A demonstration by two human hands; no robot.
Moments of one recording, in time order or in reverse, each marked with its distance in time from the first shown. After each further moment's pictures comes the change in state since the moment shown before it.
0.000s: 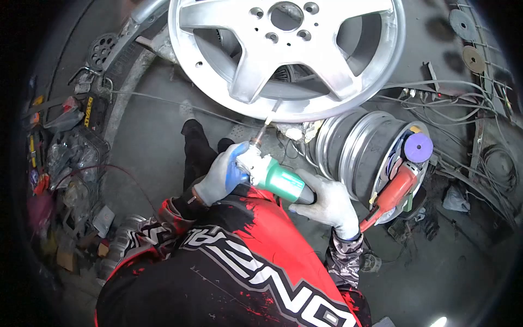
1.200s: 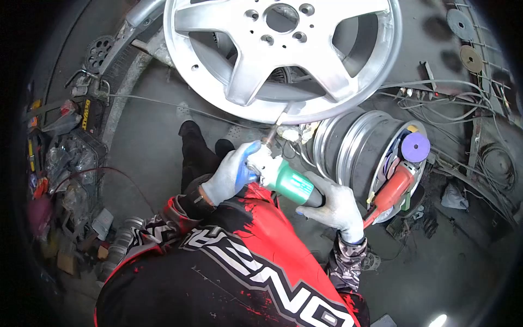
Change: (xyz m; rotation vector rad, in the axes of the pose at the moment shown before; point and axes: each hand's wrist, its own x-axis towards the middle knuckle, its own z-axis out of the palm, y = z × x) left_hand 0.020 -0.015 0.013 0.235 0.004 0.049; right_hand -0.014 0.005 -0.015 0.022 0.007 0.080
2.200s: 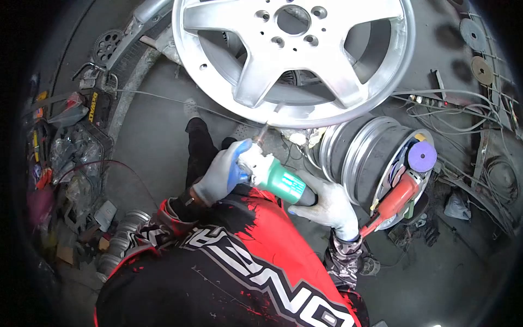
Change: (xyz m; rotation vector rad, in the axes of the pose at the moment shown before) left_hand -0.017 0.028 -0.021 -0.002 0.045 -0.049; right_hand 0.029 -0.010 0.007 0.075 -0.047 -0.049
